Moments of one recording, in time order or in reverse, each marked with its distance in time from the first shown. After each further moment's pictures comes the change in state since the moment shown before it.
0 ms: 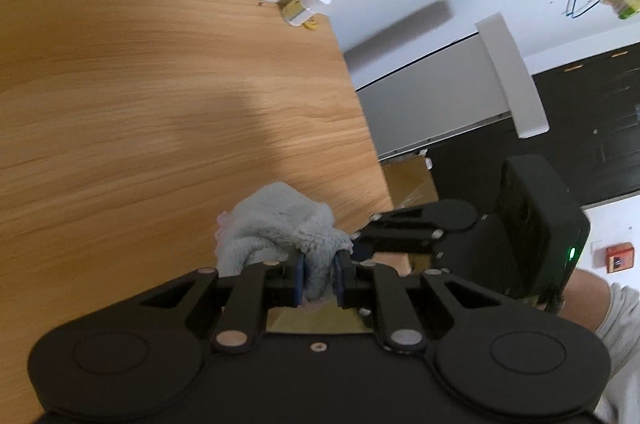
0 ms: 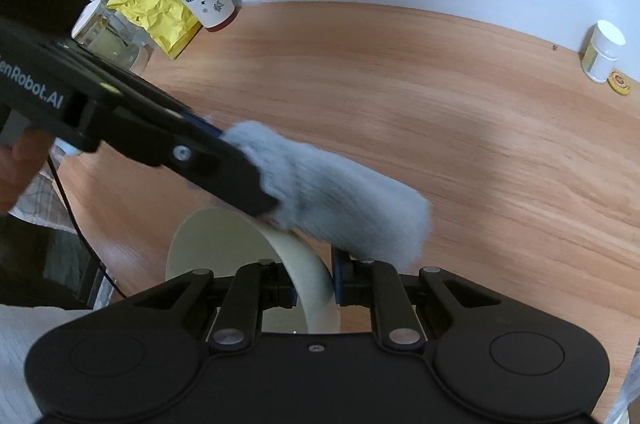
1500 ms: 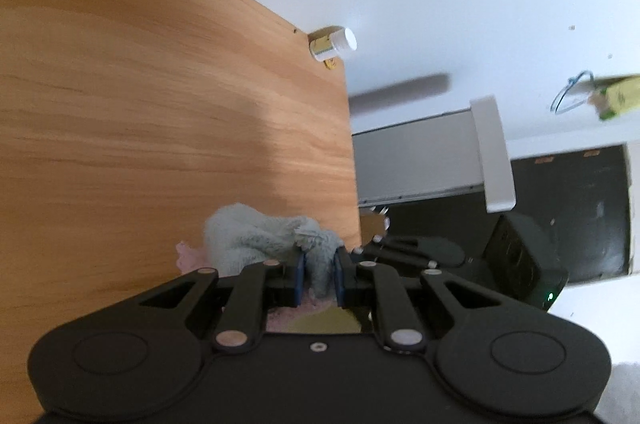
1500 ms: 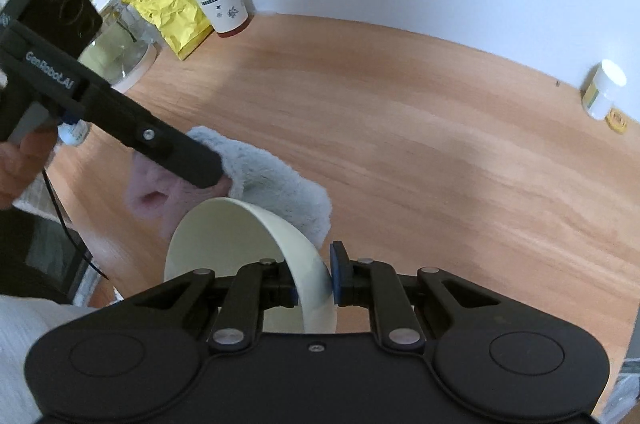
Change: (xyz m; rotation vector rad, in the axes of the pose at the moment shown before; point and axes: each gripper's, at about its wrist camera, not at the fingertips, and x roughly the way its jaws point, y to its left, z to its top) left arm -0.005 0.052 -0.026 -0.270 -0.206 -0.203; right arm 0.004 0.015 0.001 -0.055 -0.051 -0.006
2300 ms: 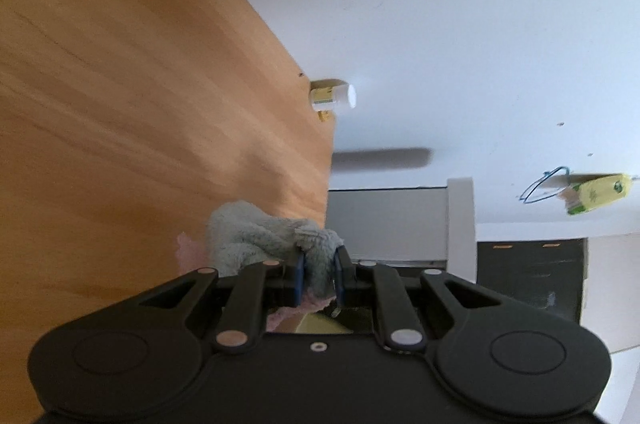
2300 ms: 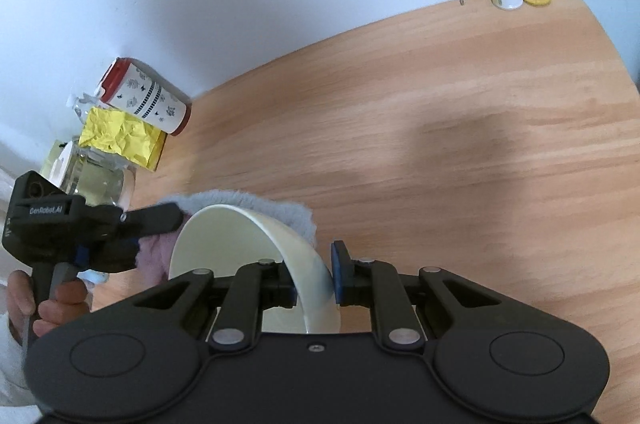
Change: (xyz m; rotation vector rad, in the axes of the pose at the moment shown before) left arm 0.007 0.025 0.004 -0.176 -0.134 -0.115; right arm -0.012 -0.058 -0.040 0.462 -0.141 0.111
